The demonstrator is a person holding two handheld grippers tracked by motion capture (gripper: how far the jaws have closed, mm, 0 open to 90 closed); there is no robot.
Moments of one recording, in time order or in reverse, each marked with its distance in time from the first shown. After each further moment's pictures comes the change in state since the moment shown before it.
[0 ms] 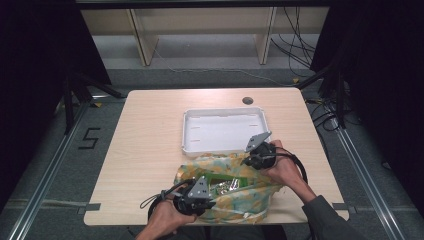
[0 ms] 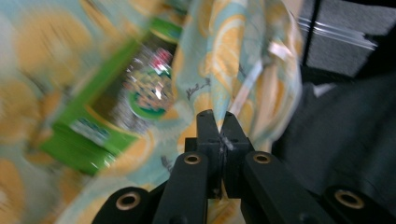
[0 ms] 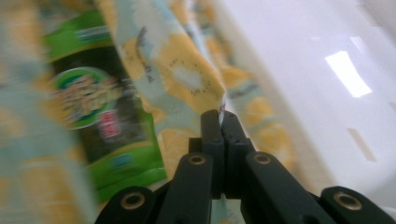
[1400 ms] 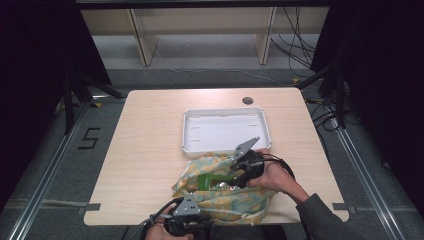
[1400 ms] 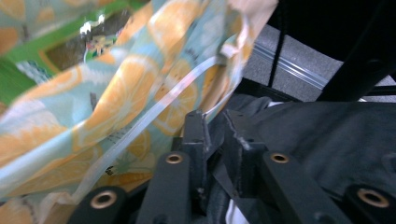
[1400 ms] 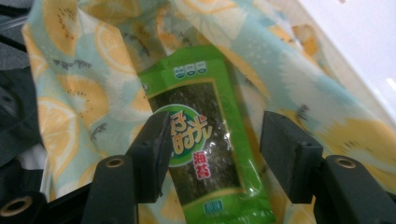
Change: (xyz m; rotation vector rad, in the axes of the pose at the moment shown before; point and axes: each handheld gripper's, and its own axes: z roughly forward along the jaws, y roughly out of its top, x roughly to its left) left arm -0.033 -0.030 0.002 -0.163 -0.017 -0.273; right arm 0.037 0.018 0.016 -0.027 0.262 -0.017
